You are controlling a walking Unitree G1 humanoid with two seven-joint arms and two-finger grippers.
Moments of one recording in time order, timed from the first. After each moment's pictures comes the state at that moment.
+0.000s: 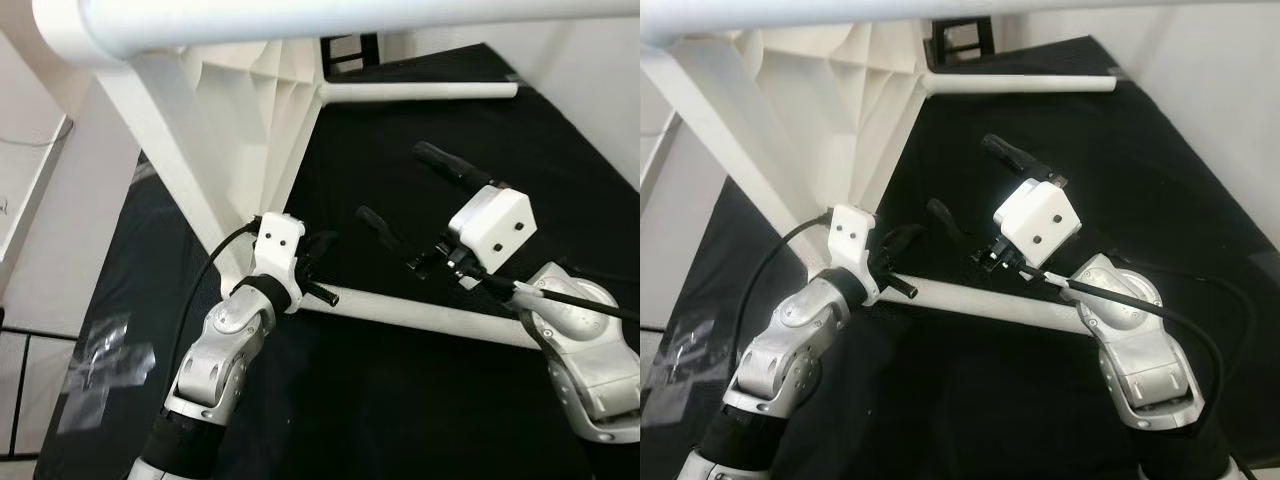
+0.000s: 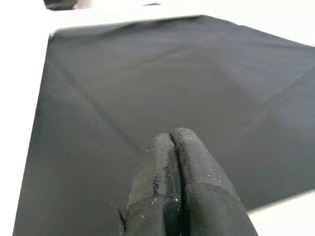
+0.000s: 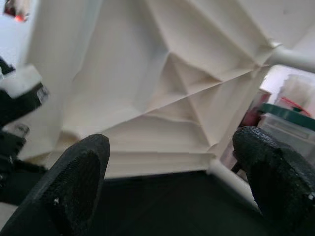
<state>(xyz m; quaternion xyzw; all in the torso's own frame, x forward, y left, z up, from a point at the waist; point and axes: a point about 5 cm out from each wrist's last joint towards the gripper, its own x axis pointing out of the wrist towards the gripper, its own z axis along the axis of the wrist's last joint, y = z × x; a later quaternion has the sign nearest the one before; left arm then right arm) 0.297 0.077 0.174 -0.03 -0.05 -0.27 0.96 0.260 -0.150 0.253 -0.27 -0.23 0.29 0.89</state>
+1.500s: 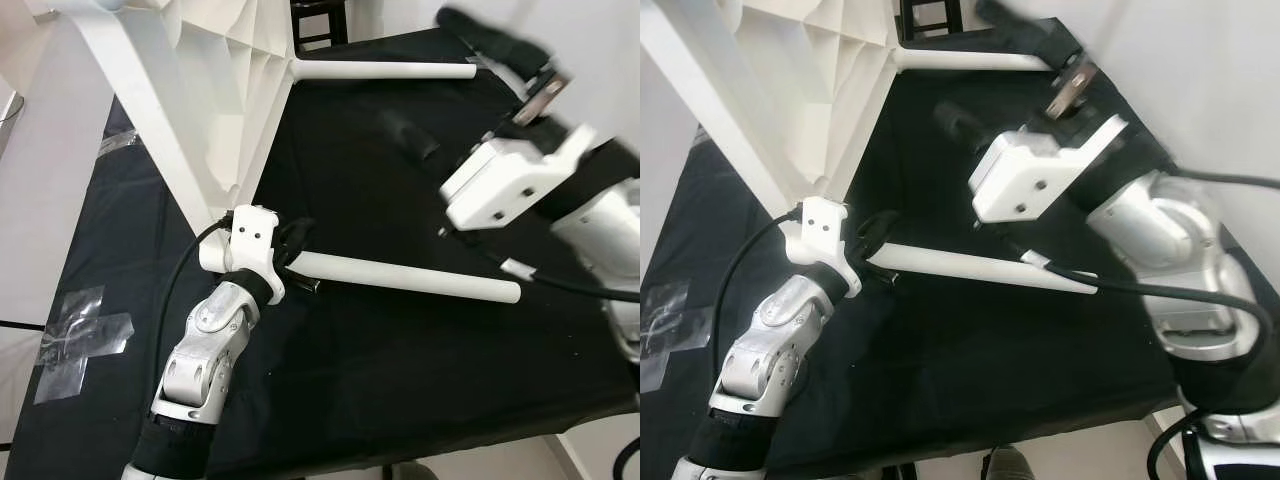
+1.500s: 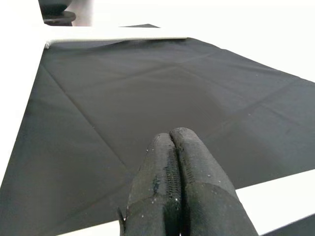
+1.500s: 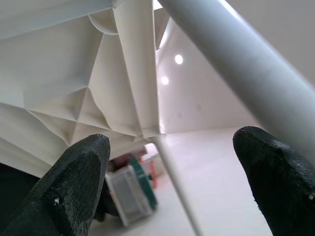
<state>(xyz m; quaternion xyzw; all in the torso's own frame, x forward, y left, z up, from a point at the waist) 0.300 0.095 0.185 -0.05 -0.08 -0.23 0.97 0.253 -0.150 0.347 -0.56 -0.43 0.15 0.69</state>
